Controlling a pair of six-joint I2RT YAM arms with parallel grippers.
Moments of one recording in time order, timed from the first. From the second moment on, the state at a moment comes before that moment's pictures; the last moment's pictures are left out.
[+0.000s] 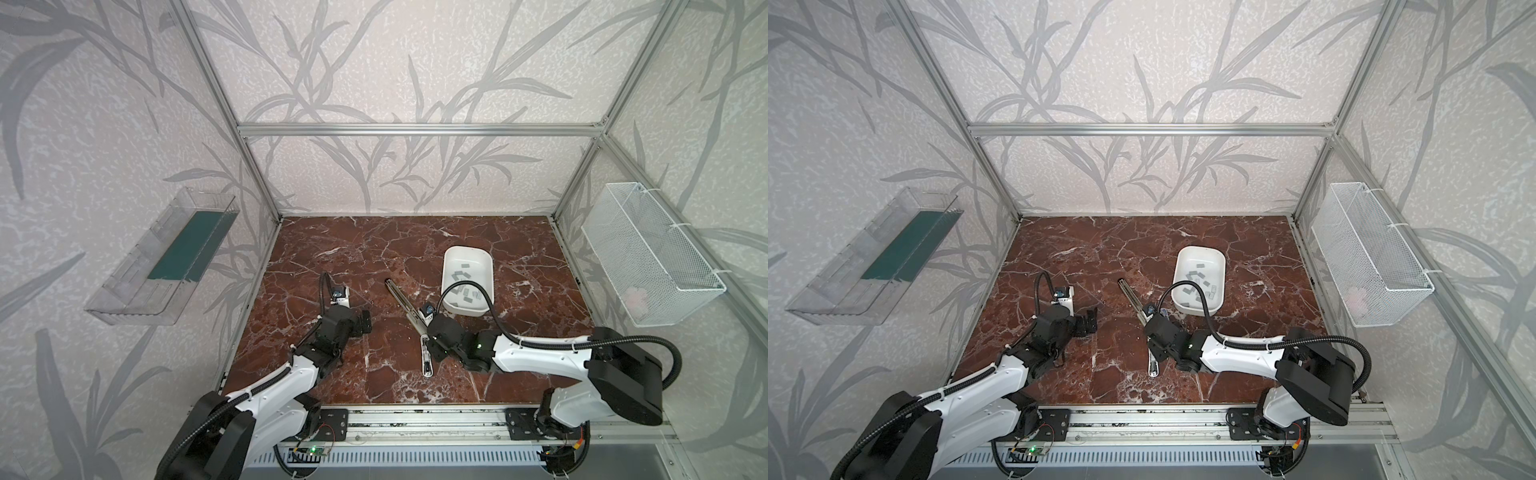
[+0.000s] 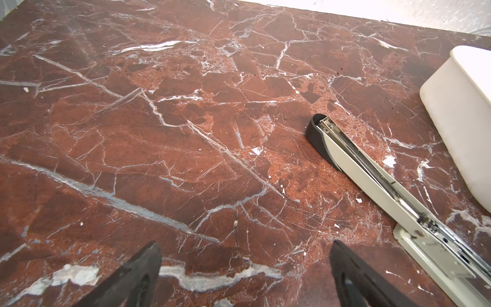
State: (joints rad) left arm -0.44 1.03 0.25 0.20 -0.28 -0.35; right arm 1.06 1.47 0.69 -0.10 0.31 0.32
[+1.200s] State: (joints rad) left arm -0.44 1.03 0.25 0.20 -0.28 -0.35; right arm 1.06 1.48 0.68 -0.03 0.33 0.26
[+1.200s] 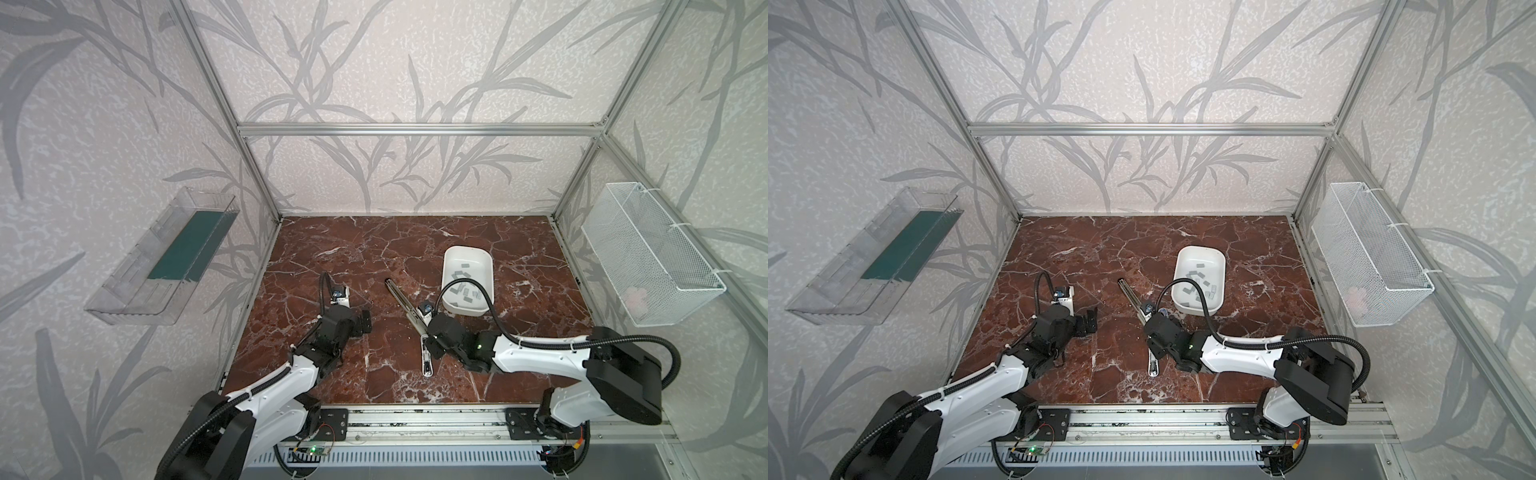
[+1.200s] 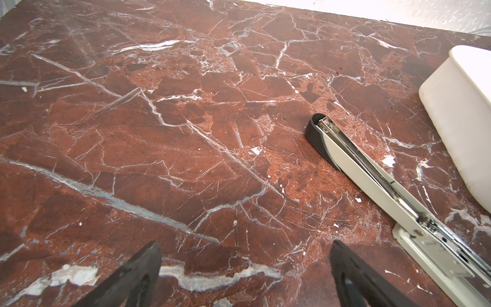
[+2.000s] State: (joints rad) left arm -0.44 1.03 0.25 0.20 -0.28 -0.35; right arm 1.06 1.48 0.67 -0.03 0.34 0.26
